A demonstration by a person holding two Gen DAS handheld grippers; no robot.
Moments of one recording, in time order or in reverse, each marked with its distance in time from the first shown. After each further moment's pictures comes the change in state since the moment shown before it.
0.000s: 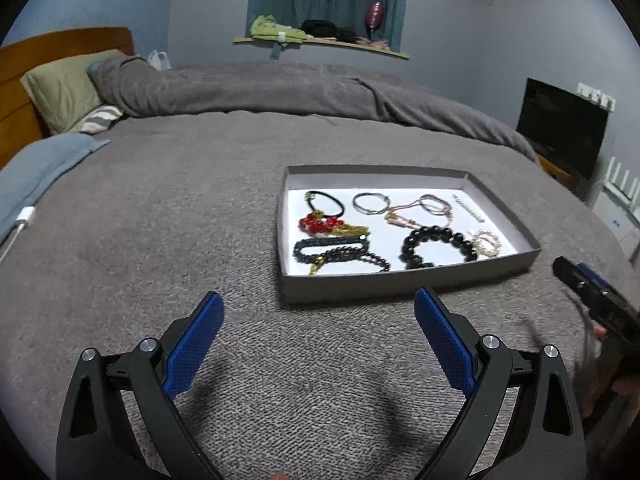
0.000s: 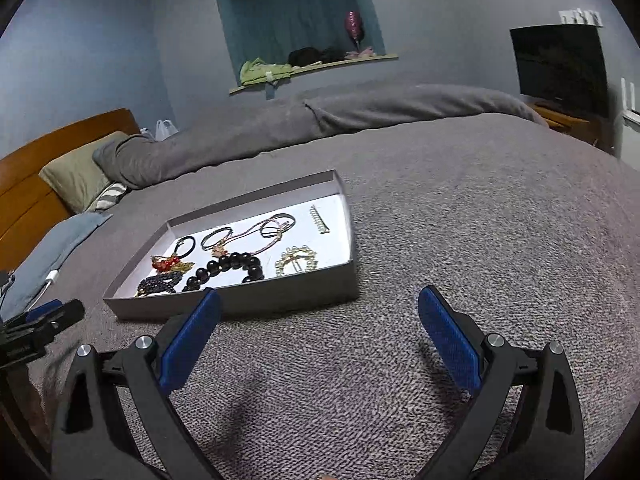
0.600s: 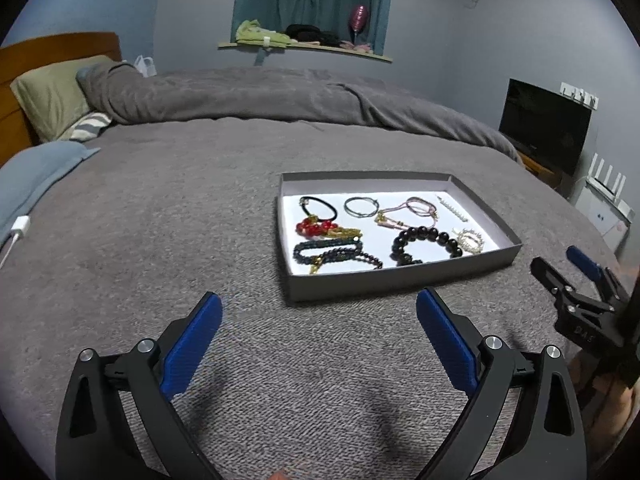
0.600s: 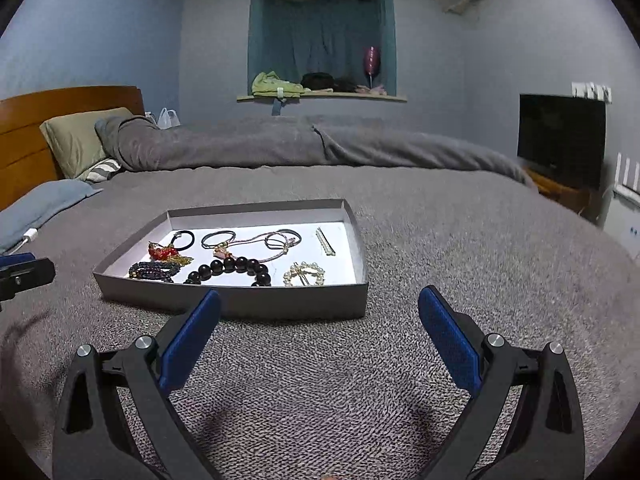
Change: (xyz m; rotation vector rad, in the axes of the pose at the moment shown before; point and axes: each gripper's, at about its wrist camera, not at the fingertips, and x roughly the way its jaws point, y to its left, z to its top) left arm -0.015 0.009 -0.002 0.029 -0.003 -0.041; right arm -0.019 0.040 -0.010 -0.219 -0.094 -0.078
